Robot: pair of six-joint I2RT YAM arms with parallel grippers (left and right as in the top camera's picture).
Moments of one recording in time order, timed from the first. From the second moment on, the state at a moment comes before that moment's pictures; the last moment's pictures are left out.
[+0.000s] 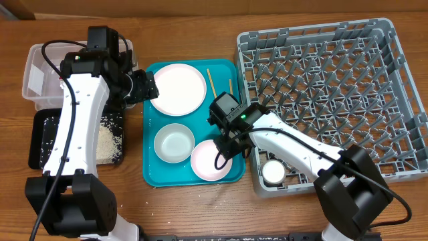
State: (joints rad) left arm 0.03 1.74 1.60 -1.18 0.21 -0.21; right arm 0.72 1.84 1.27 -0.83 -0.14 0.14
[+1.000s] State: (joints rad) left arm 0.03 1.74 1.60 -1.13 0.22 -0.21; right arm 0.79 1.86 1.27 -0.83 -0.02 0.11
